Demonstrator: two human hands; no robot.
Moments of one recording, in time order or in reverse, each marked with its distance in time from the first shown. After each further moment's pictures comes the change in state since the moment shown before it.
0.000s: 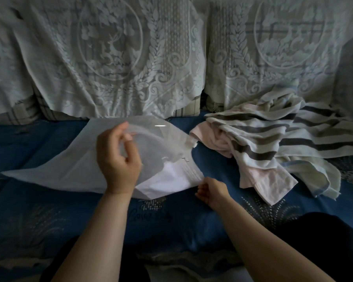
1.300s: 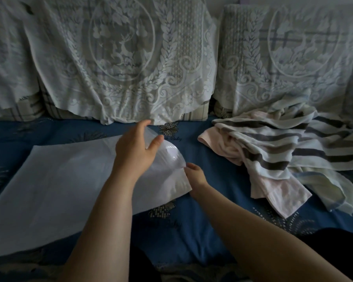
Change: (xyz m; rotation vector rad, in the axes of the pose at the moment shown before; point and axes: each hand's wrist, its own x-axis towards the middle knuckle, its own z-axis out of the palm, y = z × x) left_hand 0.031 -0.027 0.013 0.115 -0.746 -0.364; right_hand 0.023 -0.009 0.091 -0.056 -0.180 -0.120
